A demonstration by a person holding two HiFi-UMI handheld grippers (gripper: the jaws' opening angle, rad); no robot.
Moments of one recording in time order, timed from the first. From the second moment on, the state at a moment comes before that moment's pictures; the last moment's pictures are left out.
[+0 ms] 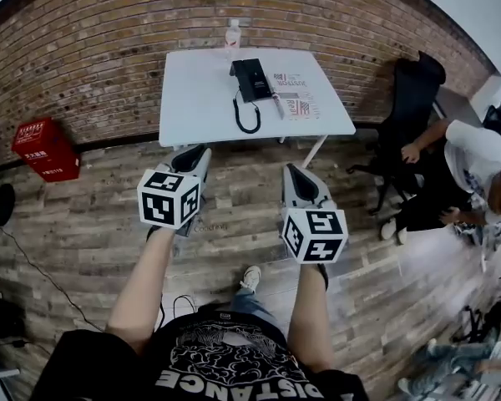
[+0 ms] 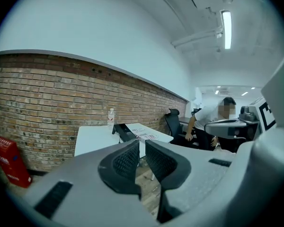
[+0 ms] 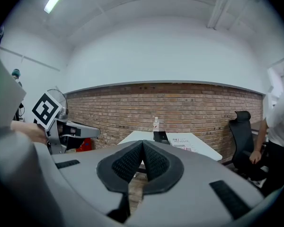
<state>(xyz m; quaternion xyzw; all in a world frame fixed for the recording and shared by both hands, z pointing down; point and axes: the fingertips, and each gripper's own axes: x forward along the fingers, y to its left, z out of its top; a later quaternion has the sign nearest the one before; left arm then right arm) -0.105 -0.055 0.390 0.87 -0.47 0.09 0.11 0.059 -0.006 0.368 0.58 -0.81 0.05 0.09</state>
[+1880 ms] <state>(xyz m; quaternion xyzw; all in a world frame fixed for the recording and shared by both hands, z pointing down) -0.010 -0.321 0.429 0.83 -0.52 0.07 0.19 0.139 -0.286 0.389 0.46 -0.88 0.06 0.12</state>
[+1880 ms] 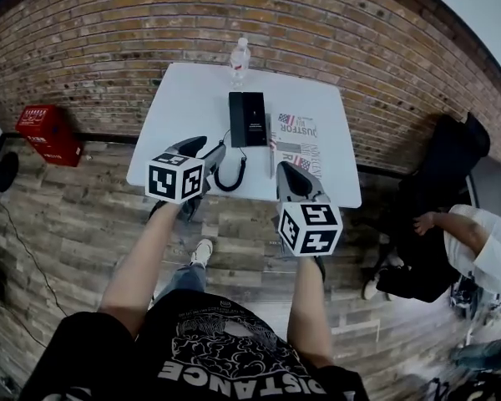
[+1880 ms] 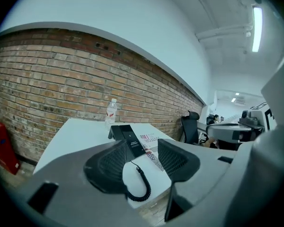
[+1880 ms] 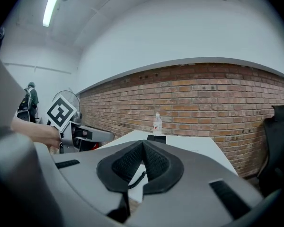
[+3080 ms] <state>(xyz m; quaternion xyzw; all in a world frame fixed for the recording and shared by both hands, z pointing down) -0.012 -0.526 0.569 0.84 -0.29 0.02 0.46 0.099 -0.476 0.434 0.54 -0.82 0.09 0.17</state>
